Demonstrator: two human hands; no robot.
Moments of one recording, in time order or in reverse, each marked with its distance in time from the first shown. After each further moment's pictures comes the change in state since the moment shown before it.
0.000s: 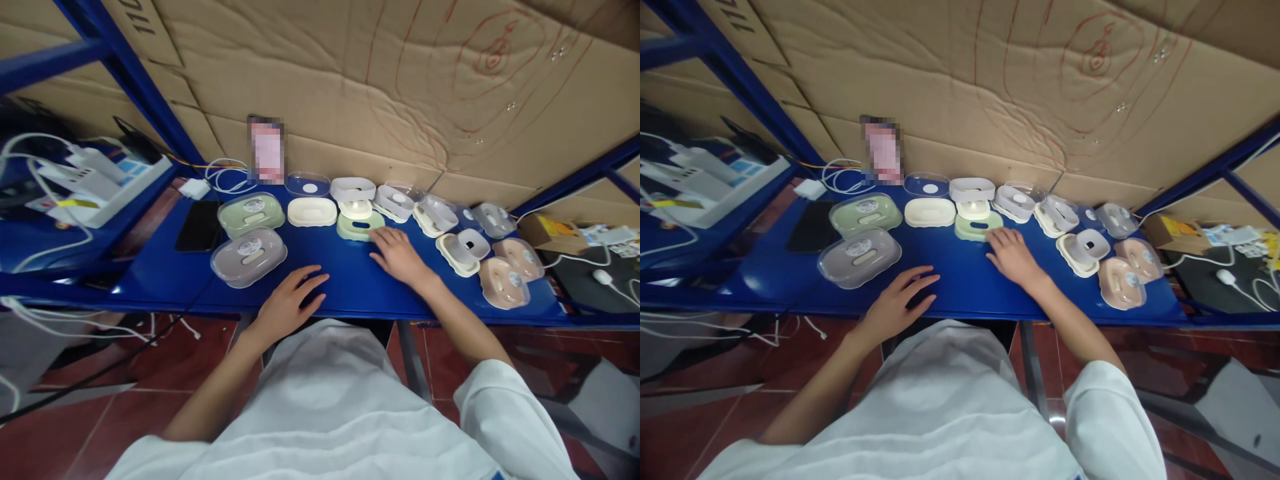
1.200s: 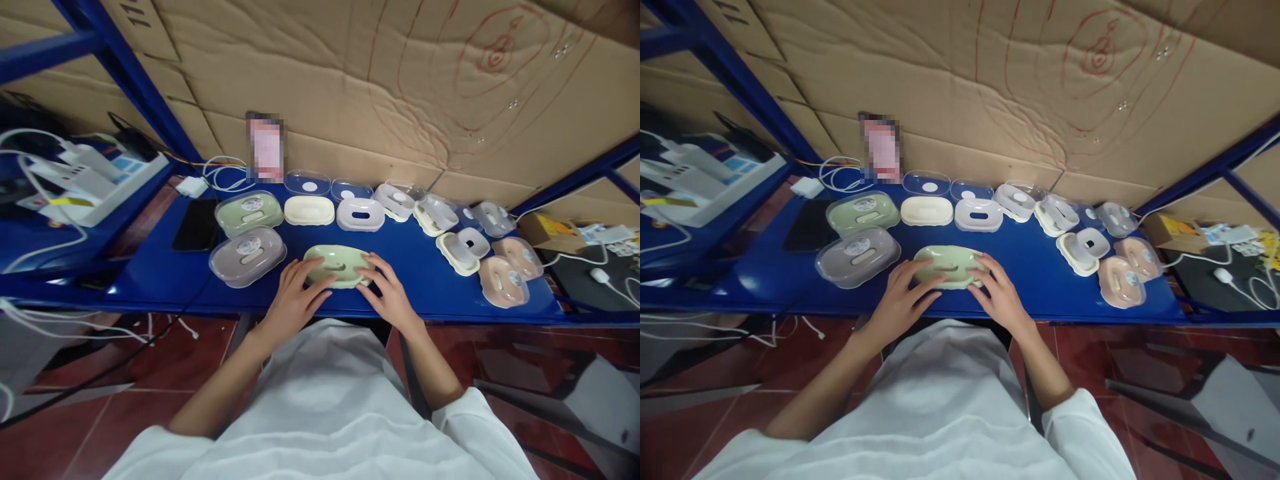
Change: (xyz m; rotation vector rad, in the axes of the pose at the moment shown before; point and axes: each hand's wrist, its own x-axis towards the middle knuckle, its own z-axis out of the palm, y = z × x) left_hand 0.010 0.007 0.008 0.098 0.169 0.137; right_hand -0.056 -0.069 0.037 0.419 0.331 0.000
